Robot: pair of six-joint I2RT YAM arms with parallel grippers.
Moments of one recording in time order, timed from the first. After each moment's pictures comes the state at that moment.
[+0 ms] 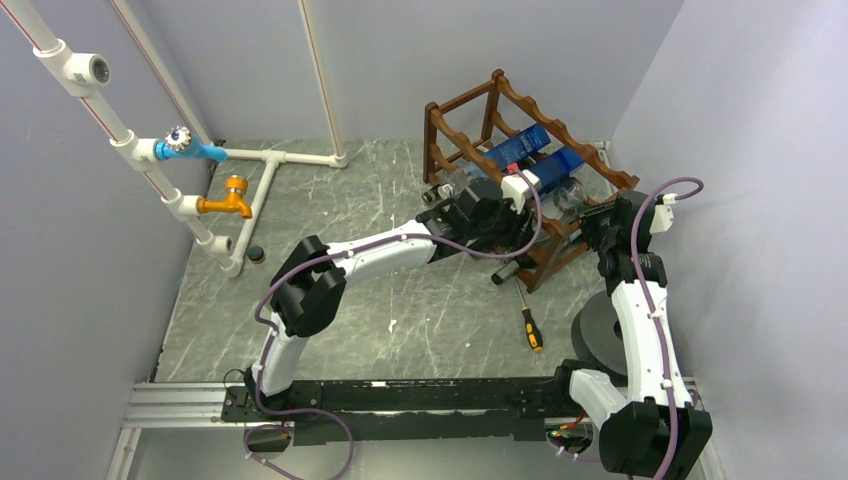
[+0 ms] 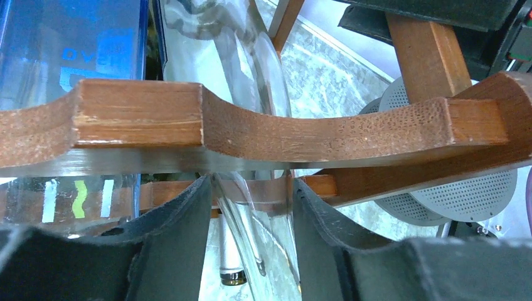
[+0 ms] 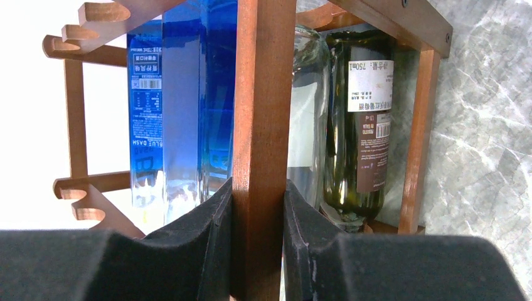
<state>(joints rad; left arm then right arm) -0.99 2.07 1.73 0.02 0.15 -0.22 -0.14 0.96 0.88 -0.42 0.08 1.02</state>
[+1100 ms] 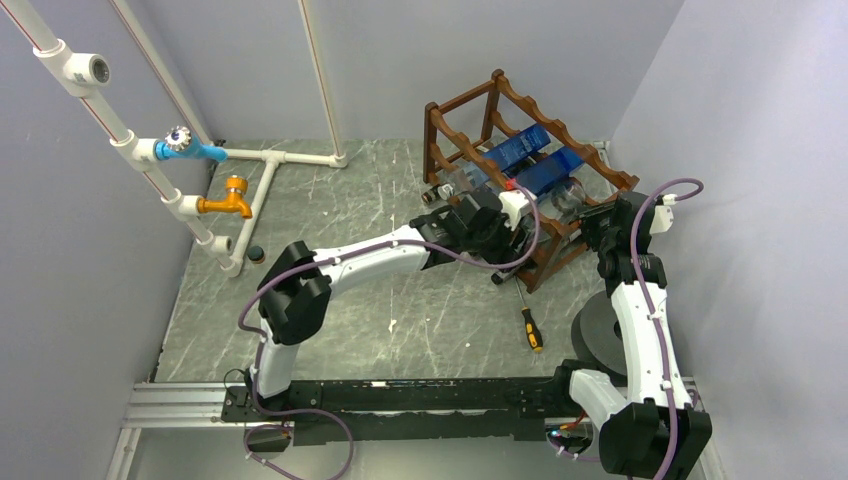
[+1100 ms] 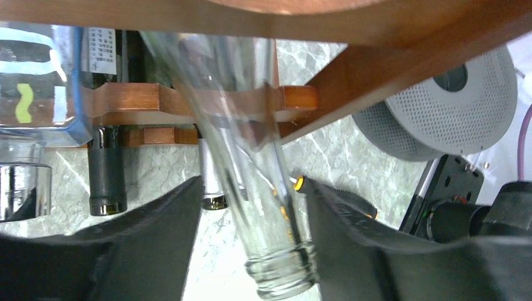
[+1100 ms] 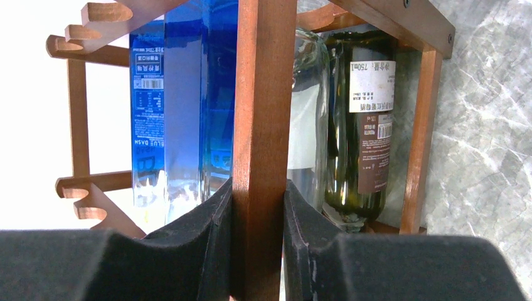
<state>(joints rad) -1.02 1.98 1.67 -0.19 0.14 -0.22 -0.14 0.96 0.87 -0.41 0.08 1.03</state>
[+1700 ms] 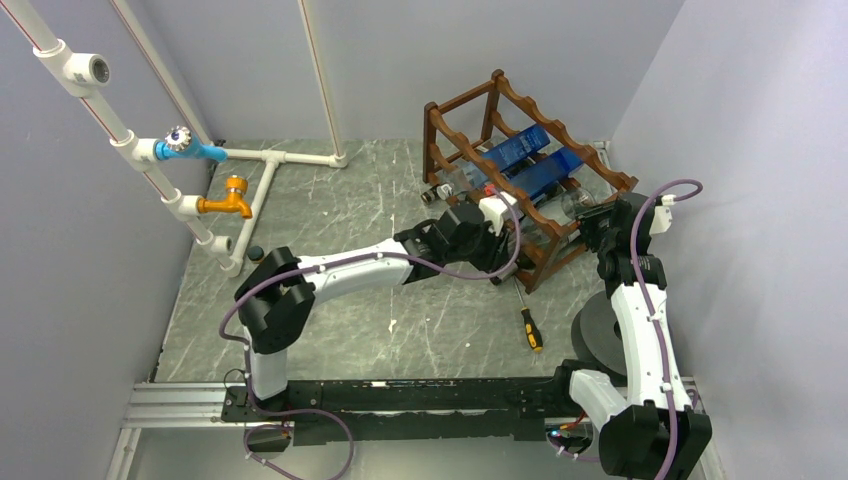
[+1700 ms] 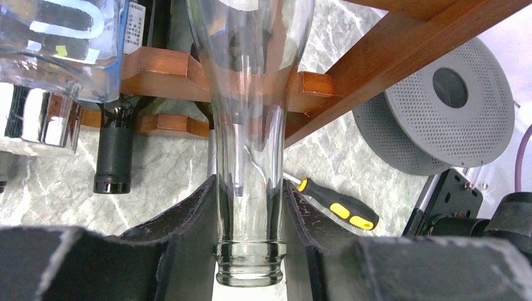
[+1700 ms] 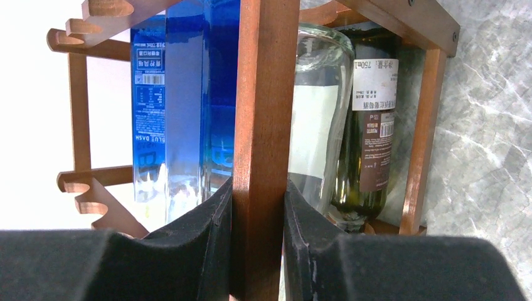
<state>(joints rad) -1.02 1.87 1.46 -0.03 0.07 -0.29 -0.14 0.95 0.87 -0.41 0.06 1.03</state>
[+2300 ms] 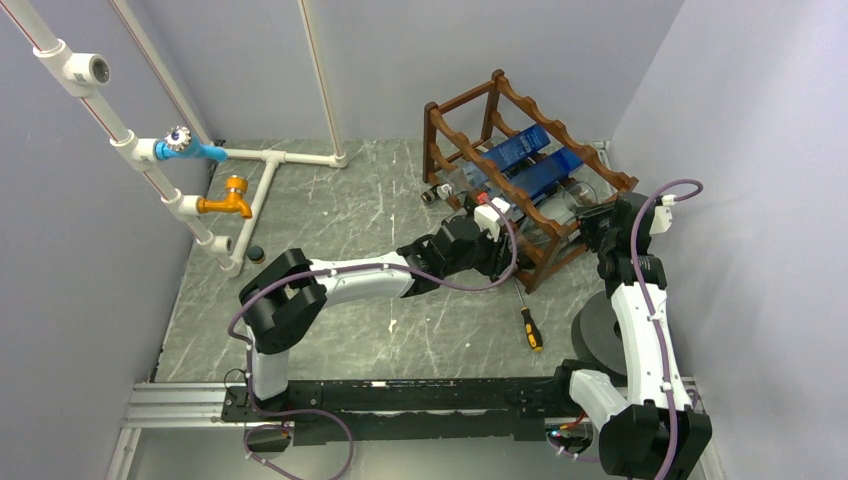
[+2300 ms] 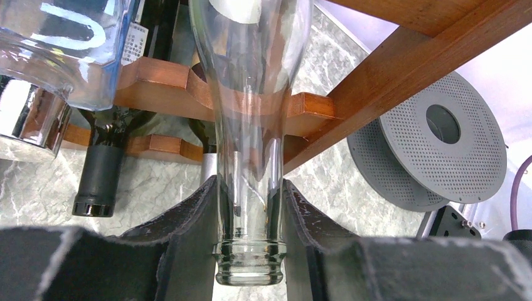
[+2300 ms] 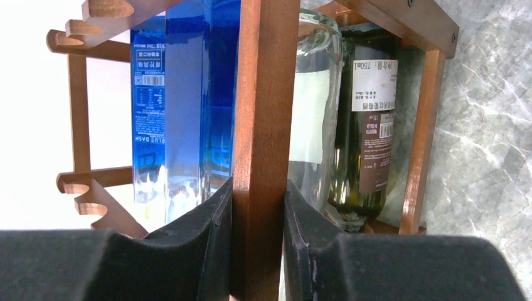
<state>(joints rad) -1.04 1.88 1.29 0.29 -0.01 -0.36 -0.14 0.95 0.87 -0.41 0.07 1.03</state>
